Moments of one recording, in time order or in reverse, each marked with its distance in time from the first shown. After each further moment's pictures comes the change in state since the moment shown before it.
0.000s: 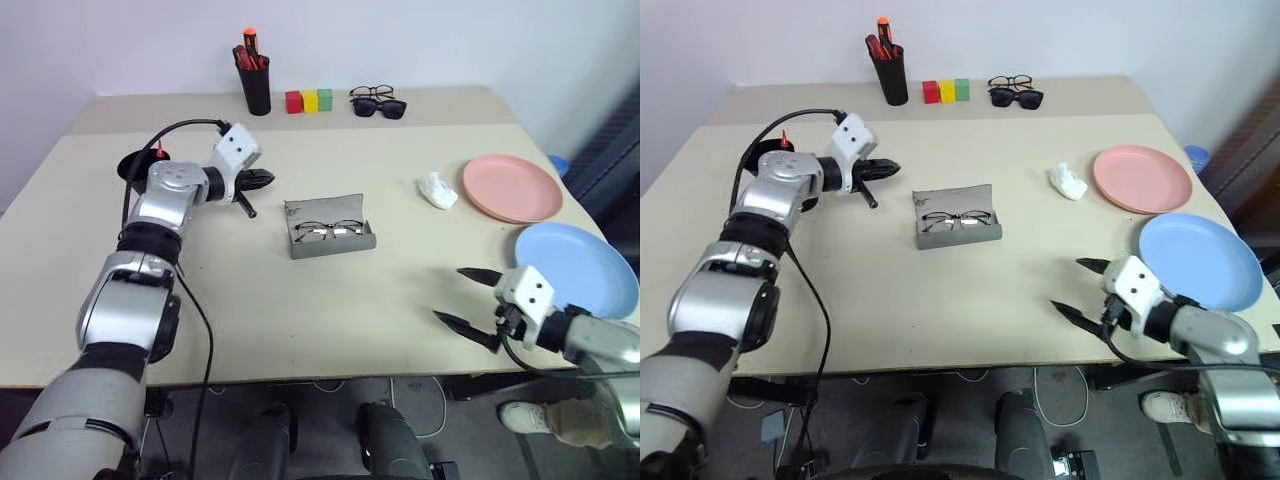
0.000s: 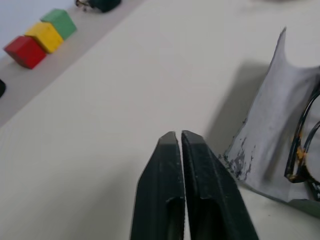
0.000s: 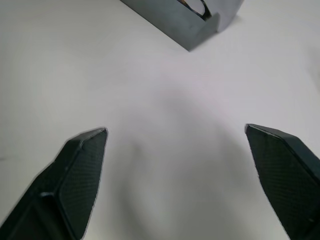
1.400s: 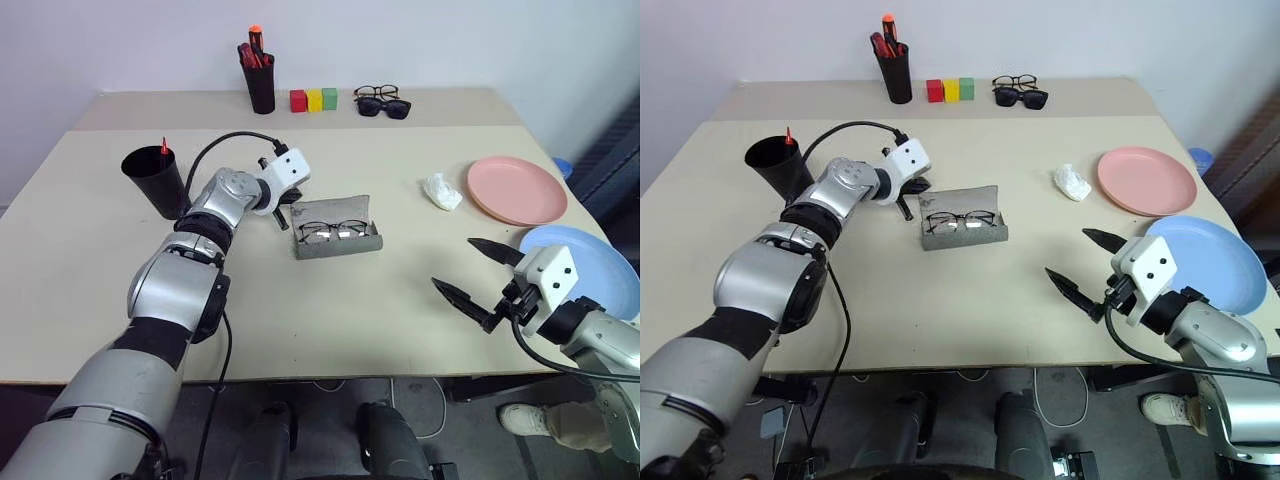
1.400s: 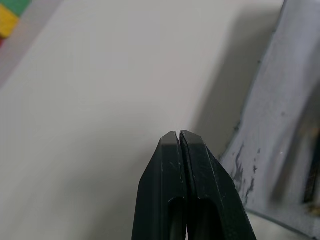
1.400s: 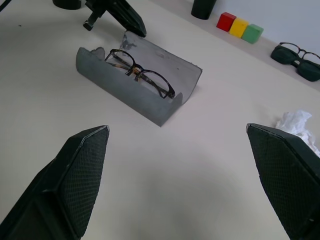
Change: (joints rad) left arm -0.122 -0.195 0.005 0.268 0.244 -0.054 0.117; right arm -0.043 0.053 -0.012 -0.136 0.140 0.041 -0.187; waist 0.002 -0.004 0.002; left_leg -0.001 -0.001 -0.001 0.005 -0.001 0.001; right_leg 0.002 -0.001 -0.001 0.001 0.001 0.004
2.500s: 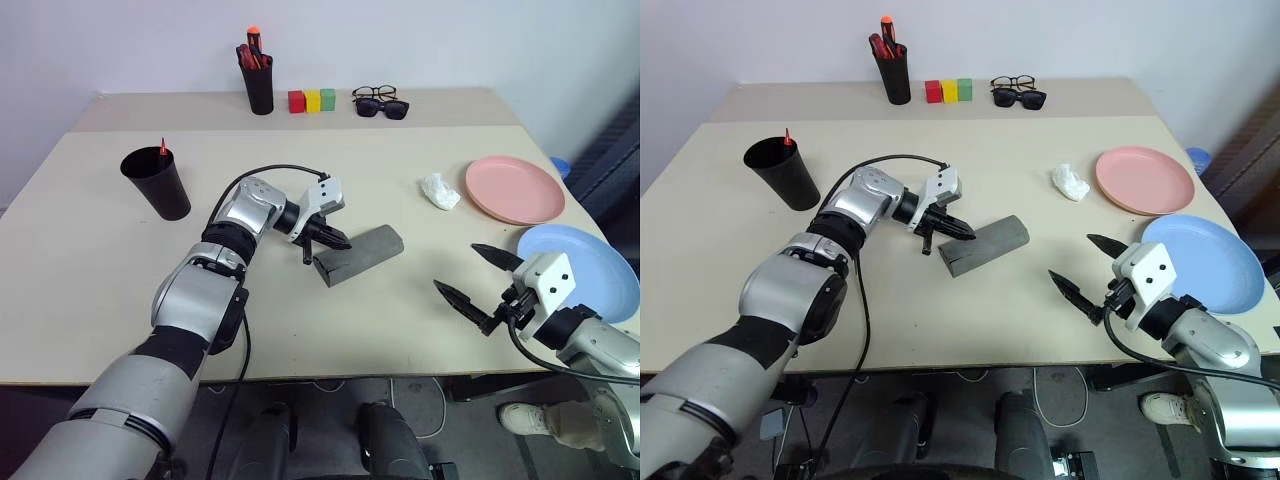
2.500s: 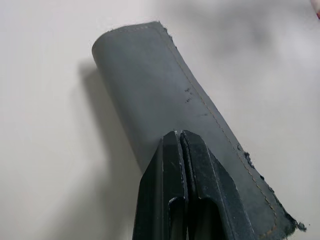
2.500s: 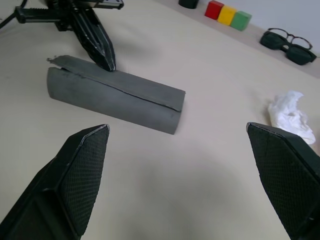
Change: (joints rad) left arm 0.059 -0.100 -0.007 -0.137 -0.096 0.093 -0.588; right arm 0.025 0.024 0.007 0.034 -0.021 -0.025 -0.050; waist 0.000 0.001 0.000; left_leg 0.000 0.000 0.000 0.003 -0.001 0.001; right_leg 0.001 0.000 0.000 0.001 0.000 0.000
